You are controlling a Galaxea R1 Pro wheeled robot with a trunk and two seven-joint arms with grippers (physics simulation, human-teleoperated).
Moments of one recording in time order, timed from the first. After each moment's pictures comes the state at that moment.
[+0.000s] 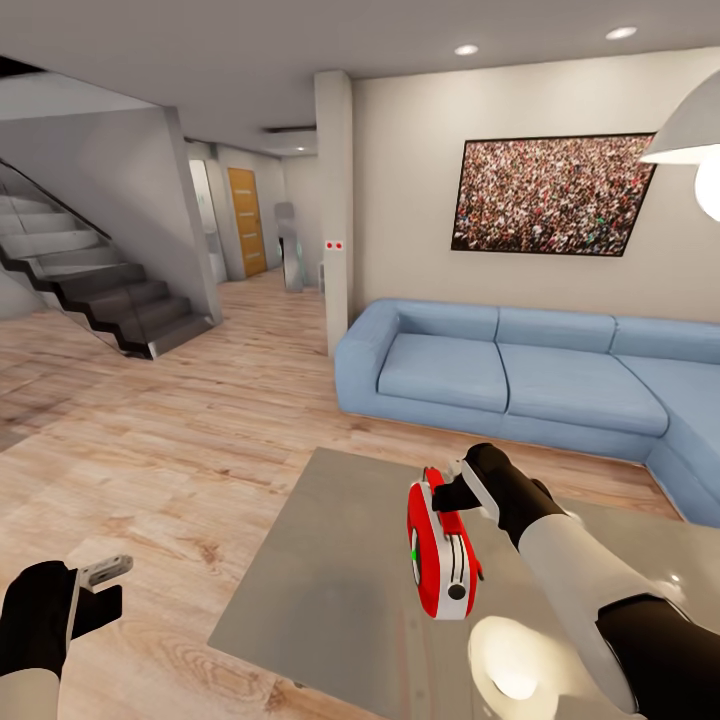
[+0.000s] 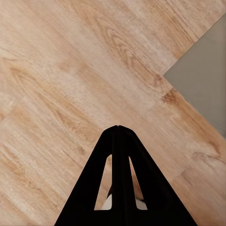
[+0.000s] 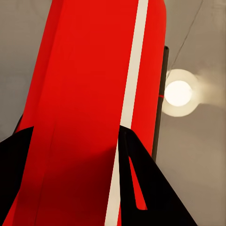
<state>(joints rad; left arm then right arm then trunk) -0.54 0.15 0.68 -0.96 -0.44 1.02 -0.25 -0.96 -0.02 0.28 -0.58 -0.17 1.00 0.03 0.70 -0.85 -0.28</state>
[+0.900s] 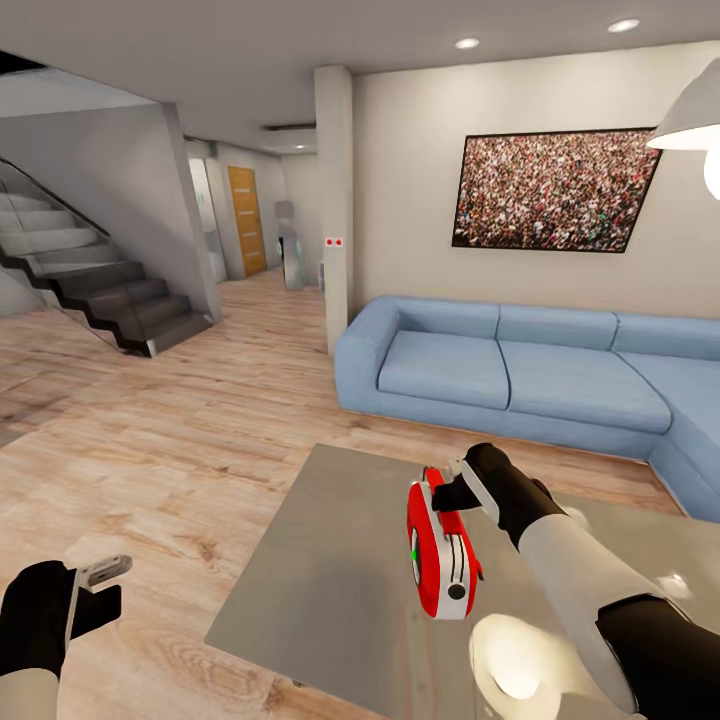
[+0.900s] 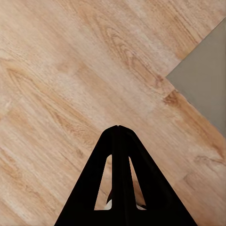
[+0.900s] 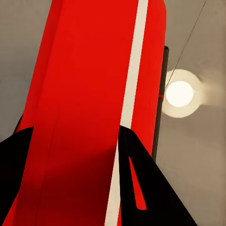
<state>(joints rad) -0.54 0.15 0.68 -0.96 -0.44 1.02 -0.25 -0.96 -0.02 0.28 -0.58 -0.17 1.00 0.03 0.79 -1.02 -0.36</state>
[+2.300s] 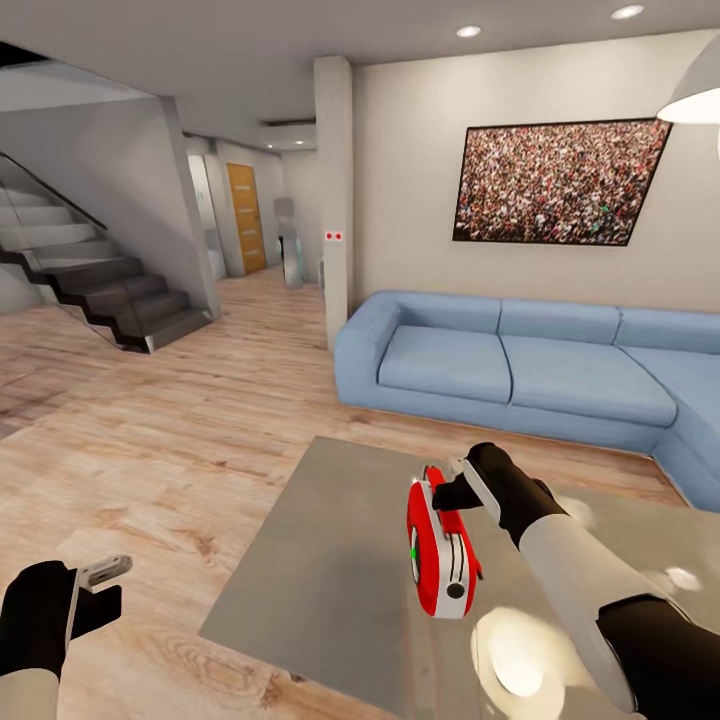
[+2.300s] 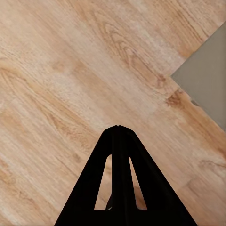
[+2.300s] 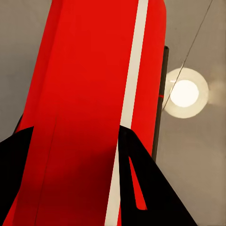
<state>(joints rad) -0.54 0.15 0.68 -0.96 -0.44 1.03 -0.25 -0.96 -0.02 0.25 -0.58 -0.17 1.00 0.03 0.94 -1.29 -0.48</state>
